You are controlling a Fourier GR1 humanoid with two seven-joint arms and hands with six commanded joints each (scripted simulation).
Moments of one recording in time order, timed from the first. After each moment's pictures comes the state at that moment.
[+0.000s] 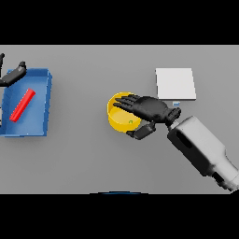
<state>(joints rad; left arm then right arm) -0.50 0.47 0.13 -1.22 -0.37 -0.20 0.52 -0.57 -0.36 0.59 -1.33 0.71 0.40 -0.15</state>
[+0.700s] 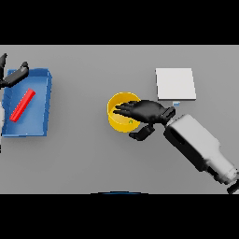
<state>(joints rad) -0.50 0.46 0.12 -1.23 -0.37 -0.19 0.53 -0.64 -0.35 0.66 -1.18 0.75 0.44 -0.21</state>
